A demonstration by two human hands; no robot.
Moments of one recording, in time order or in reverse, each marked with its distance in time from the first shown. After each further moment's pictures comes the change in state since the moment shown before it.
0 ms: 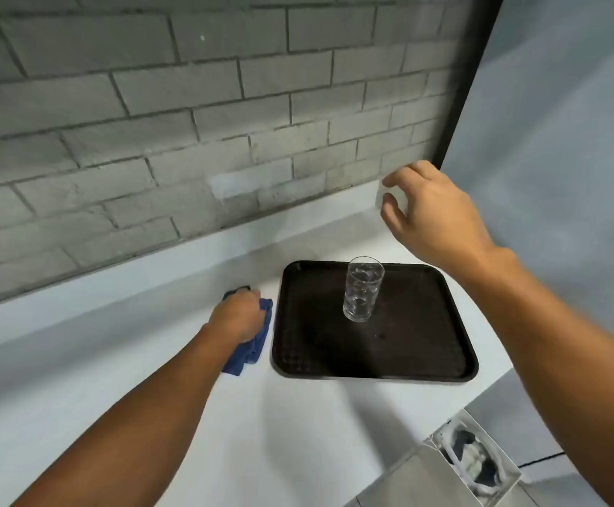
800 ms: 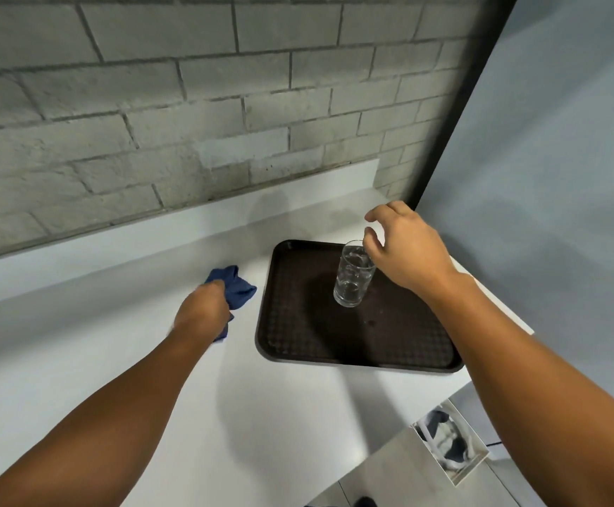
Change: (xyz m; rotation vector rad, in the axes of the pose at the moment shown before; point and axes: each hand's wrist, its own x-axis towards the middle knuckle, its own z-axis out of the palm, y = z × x) left_hand 0.012 -0.033 0.011 -0.044 -0.098 -0.311; right_hand -0.026 0.014 0.073 -0.004 -0.249 0.097
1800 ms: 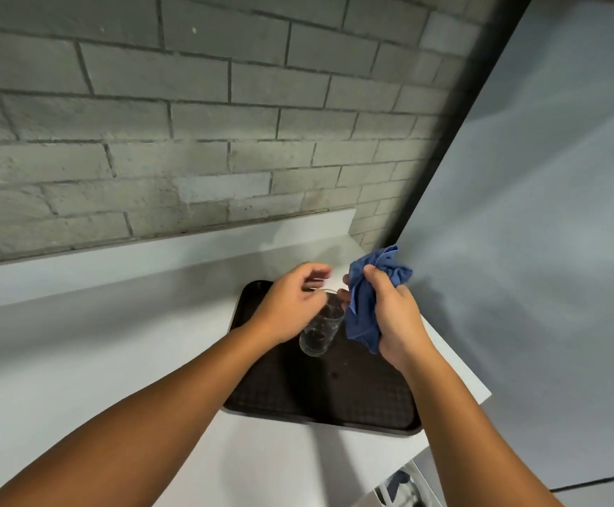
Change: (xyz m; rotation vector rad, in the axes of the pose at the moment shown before) left_hand -0.075 0.165 0.016 -0.726 -0.042 0.821; right_hand -0.006 0.017 0.005 1.360 -0.011 0.672
